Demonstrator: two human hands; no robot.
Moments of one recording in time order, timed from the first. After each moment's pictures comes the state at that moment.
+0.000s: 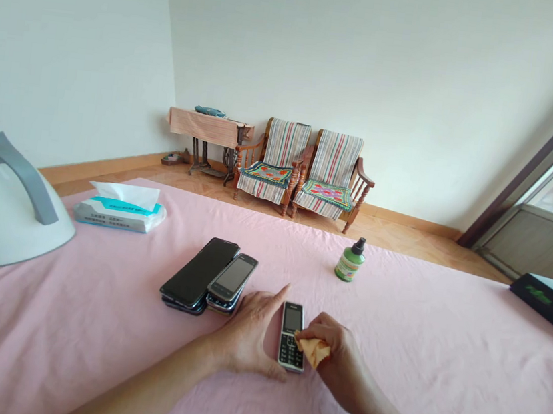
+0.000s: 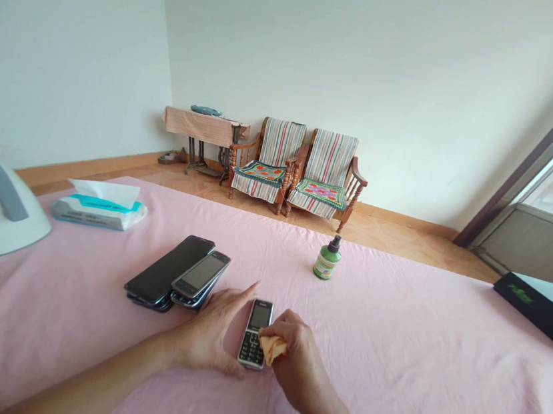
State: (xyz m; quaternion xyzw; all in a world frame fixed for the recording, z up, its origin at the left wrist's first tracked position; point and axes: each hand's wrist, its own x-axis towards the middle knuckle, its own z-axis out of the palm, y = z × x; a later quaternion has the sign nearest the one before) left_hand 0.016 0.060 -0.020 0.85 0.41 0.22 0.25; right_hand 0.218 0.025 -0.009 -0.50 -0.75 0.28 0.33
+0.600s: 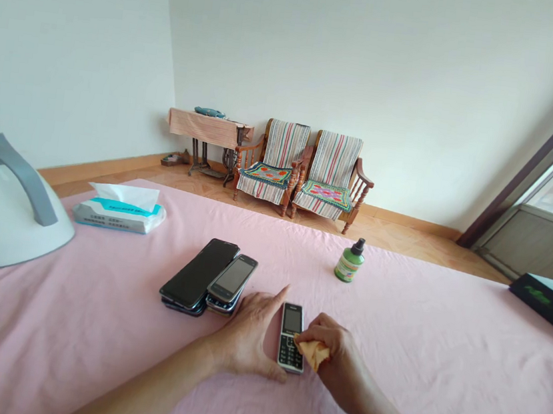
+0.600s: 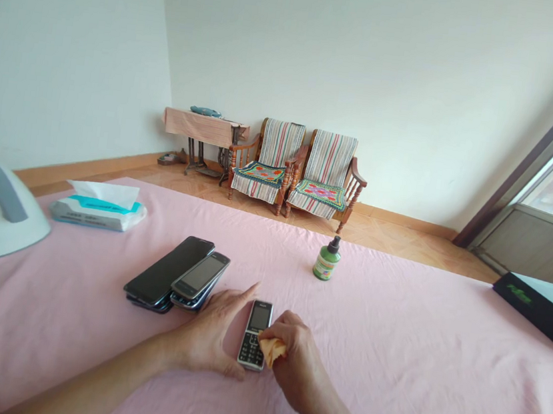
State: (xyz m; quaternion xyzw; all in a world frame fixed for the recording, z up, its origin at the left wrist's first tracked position) left_hand 0.015 0.061 -0.027 0.85 0.41 0.23 0.24; right_hand 0.218 0.023 -0.004 -0.49 -0.77 0.26 0.32
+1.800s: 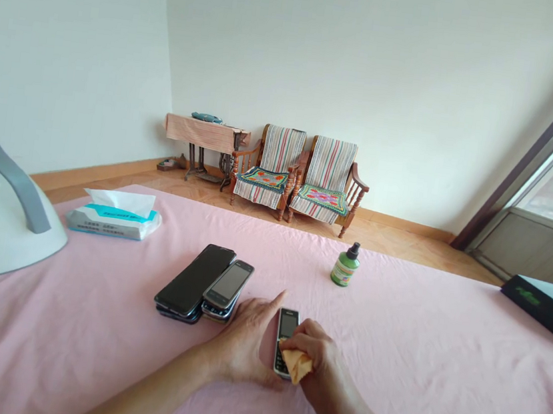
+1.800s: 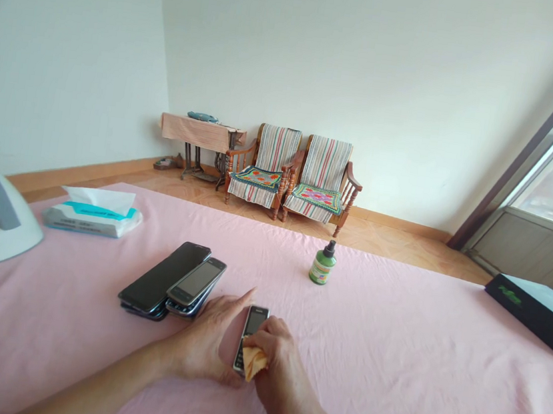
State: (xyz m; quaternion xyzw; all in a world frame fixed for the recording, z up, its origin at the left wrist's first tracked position) left_hand 0.017 0.061 -0.025 0.85 0.40 0.24 0.23; right_hand 0.199 0.016 -0.007 -0.47 -0.78 0.25 0.35
